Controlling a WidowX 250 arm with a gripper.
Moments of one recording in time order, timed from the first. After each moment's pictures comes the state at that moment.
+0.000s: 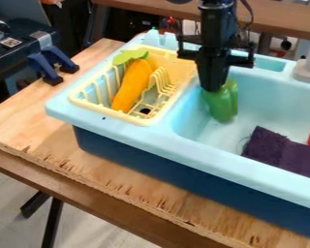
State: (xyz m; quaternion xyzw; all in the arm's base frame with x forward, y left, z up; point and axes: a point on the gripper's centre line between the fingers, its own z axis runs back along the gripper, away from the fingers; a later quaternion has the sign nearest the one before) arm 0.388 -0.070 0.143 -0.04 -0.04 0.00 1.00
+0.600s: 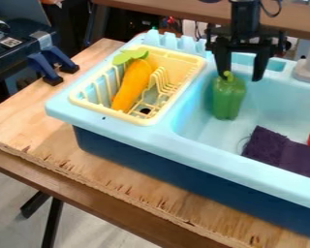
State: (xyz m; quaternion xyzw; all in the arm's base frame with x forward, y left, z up) arm 0.427 -0.110 0.151 -0.06 -0.08 0.04 0.99
